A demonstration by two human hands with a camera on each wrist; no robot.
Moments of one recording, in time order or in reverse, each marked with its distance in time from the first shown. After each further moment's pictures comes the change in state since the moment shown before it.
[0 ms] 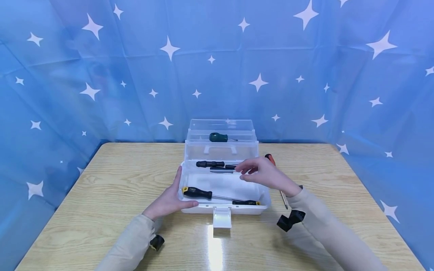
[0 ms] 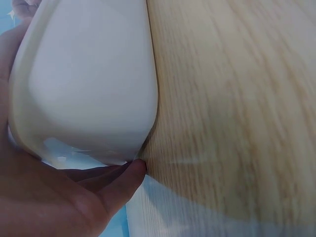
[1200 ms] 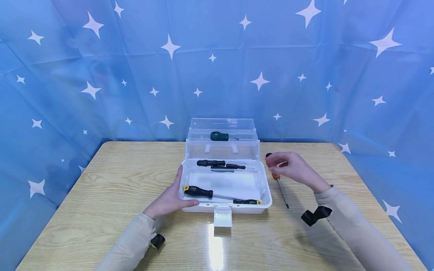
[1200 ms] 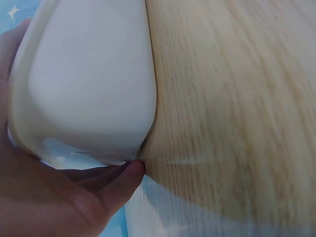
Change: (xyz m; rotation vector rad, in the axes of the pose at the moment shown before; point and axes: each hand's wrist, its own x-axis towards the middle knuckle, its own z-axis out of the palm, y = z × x) left_hand 0.001 -0.001 0.000 -0.036 -0.002 0.017; right_hand -0.034 0.046 -0.048 -0.080 0.146 0.145
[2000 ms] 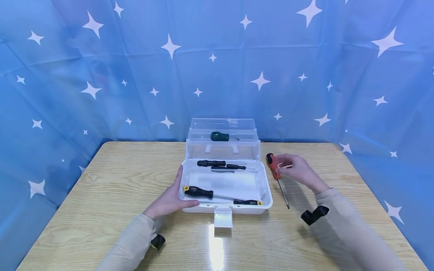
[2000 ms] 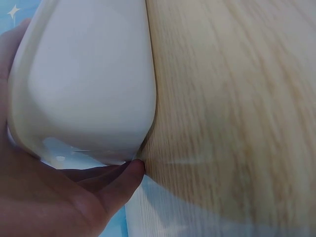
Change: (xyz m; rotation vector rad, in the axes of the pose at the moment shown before) left_hand -0.001 0.000 0.000 -0.012 0.000 0.015; right_hand -0.001 0.039 0.005 0.029 0.061 0.134
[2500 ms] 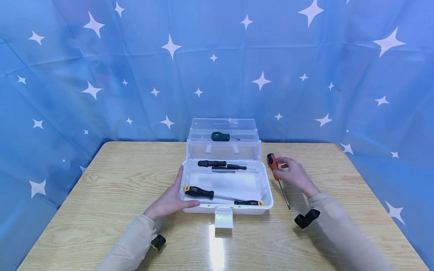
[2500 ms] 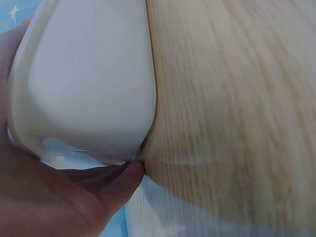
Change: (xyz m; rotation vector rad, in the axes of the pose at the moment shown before) left_hand 0.000 0.000 -0.001 0.006 0.003 -0.017; right_hand 0.008 0.017 0.024 -0.046 0.057 0.123
